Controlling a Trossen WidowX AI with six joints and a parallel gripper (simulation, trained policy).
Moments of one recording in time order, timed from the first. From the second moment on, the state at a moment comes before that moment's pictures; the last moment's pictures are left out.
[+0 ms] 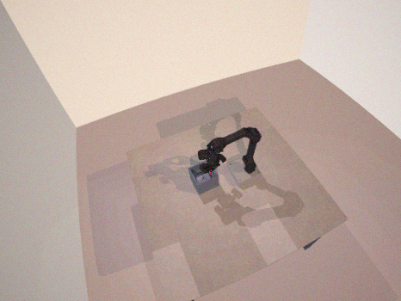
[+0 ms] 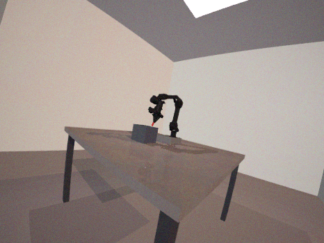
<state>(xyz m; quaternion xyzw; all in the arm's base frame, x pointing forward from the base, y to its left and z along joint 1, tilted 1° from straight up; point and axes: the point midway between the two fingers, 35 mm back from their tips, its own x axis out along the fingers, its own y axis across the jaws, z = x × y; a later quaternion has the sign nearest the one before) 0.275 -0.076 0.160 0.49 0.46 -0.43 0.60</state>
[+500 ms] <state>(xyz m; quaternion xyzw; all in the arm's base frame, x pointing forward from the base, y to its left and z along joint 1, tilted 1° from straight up) 0.287 -0.107 0.129 0.49 0.47 -0.44 0.59</state>
